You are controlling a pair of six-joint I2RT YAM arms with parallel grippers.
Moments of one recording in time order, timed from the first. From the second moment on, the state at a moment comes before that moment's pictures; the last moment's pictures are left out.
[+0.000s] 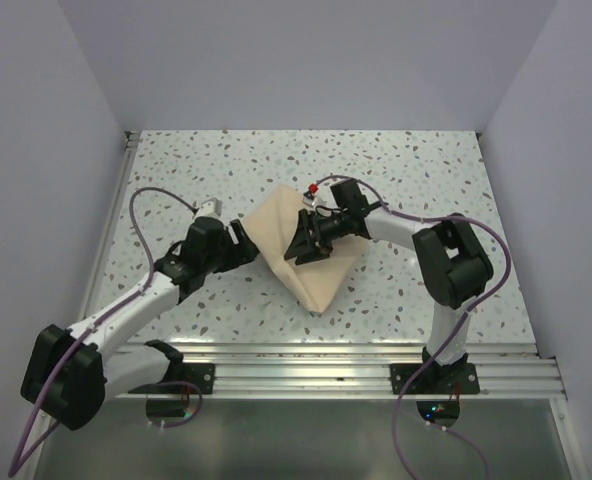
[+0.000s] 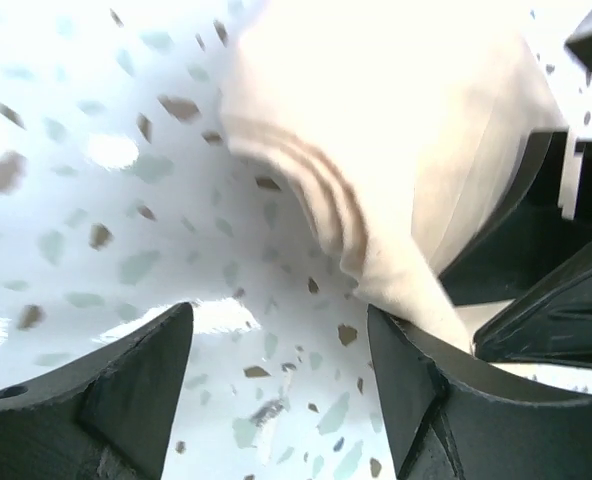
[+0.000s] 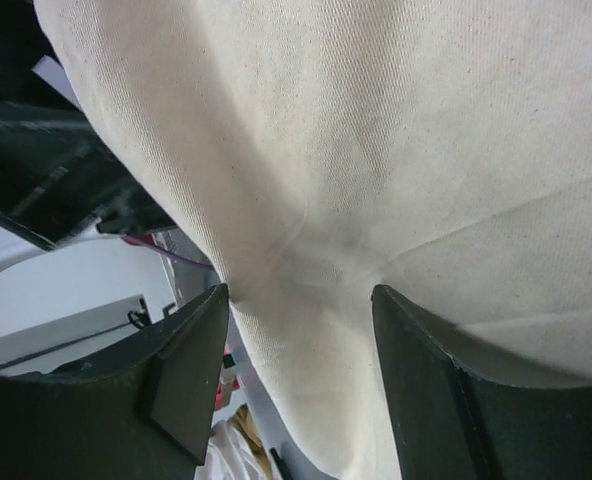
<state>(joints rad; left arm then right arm) -0.49 1.13 0.61 -0.17 -0.04 -0.77 0.50 1.91 1.18 -0.18 -0.96 0.60</state>
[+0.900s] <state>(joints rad) -0.31 1.46 0.96 -0.16 0.09 -0.53 0.50 1.37 0.88 -0.43 -0.19 0.60</state>
